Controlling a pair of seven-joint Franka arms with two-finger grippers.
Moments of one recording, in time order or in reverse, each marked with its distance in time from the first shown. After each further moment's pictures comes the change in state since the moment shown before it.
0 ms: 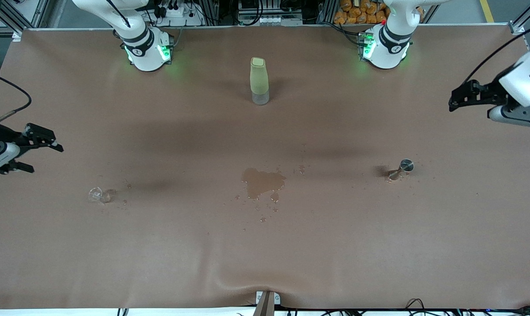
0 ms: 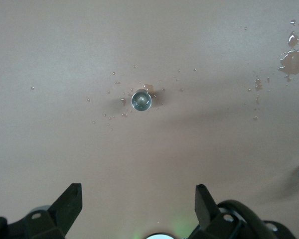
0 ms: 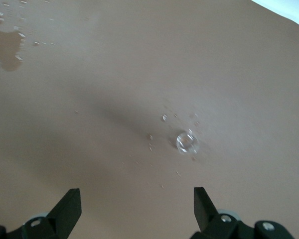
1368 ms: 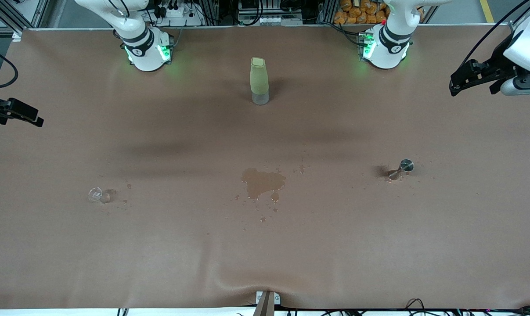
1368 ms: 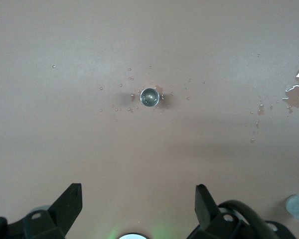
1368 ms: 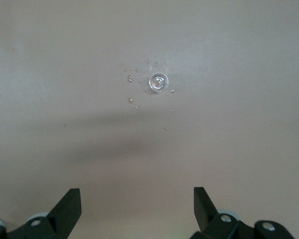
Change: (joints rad) left arm -0.054 -0.125 0.019 -0.070 0.032 0.013 -0.242; right arm -0.150 -0.151 0.201 0.012 -0.169 -0.192 0.703
